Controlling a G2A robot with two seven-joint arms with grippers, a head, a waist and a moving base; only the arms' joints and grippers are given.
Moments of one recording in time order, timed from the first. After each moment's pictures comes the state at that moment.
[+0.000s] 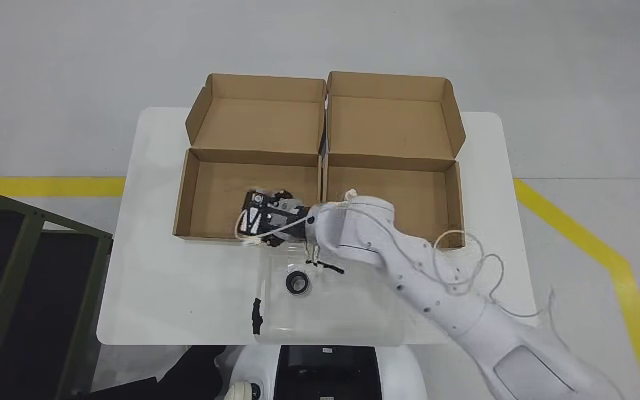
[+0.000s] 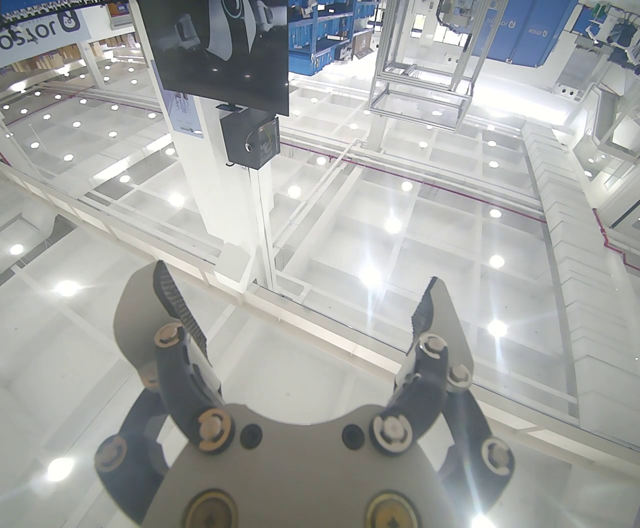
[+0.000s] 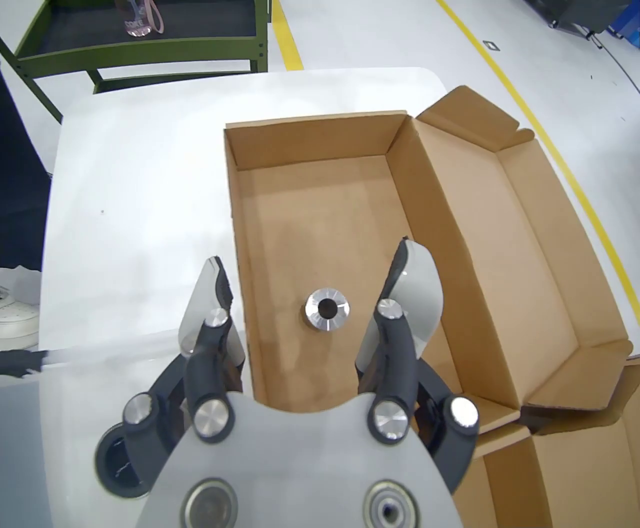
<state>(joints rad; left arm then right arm) -0.42 -0.34 -0.17 -1.17 3.07 0.50 0.07 -0.76 -1.38 0.69 -1.59 -1.20 -0.50 0.56</state>
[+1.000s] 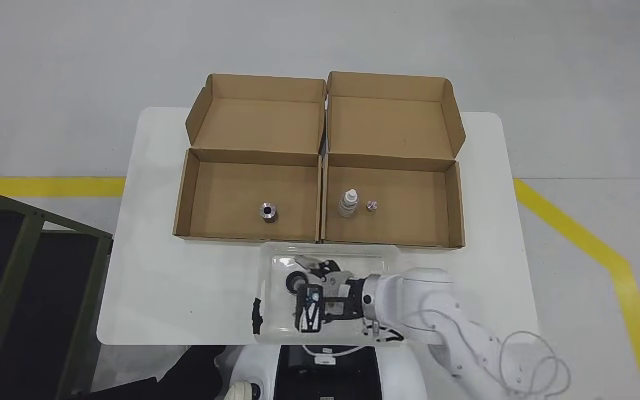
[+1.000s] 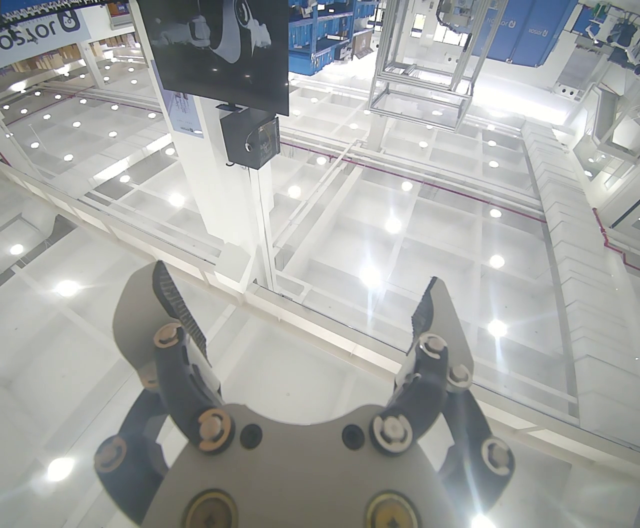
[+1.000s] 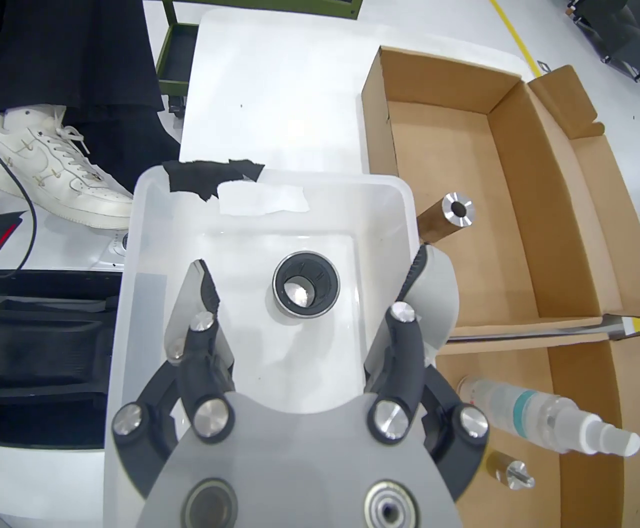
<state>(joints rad) -0.42 -0.34 -0.17 -1.17 3.07 0.50 0.07 -1.27 -1.22 0.95 -1.97 -1.46 -0.84 0.54</state>
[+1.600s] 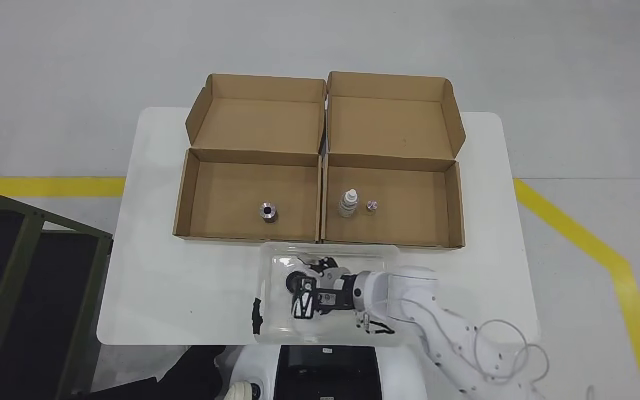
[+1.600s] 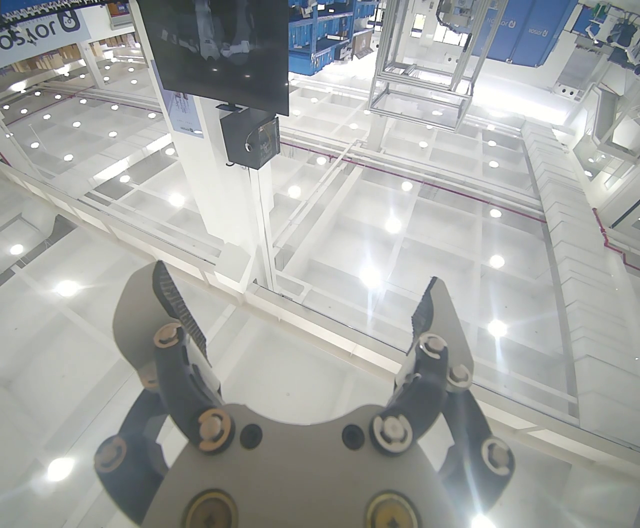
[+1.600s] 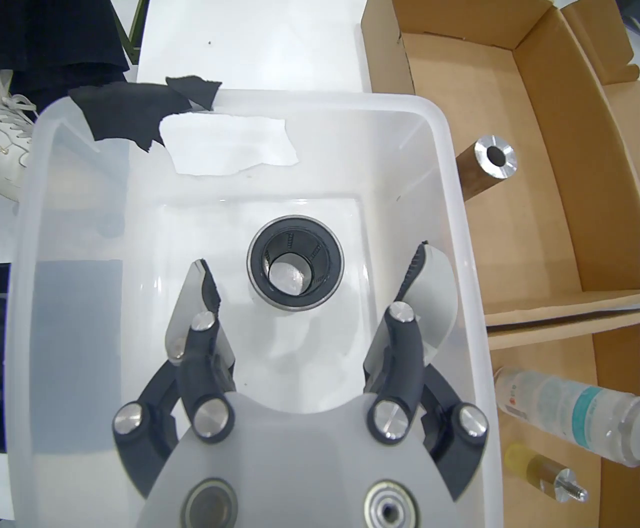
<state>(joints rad) -0.42 -0.34 -0.17 -1.17 3.07 0.50 0.07 -1.20 -1.23 0.87 -1.81 -1.53 -0.75 0.48</state>
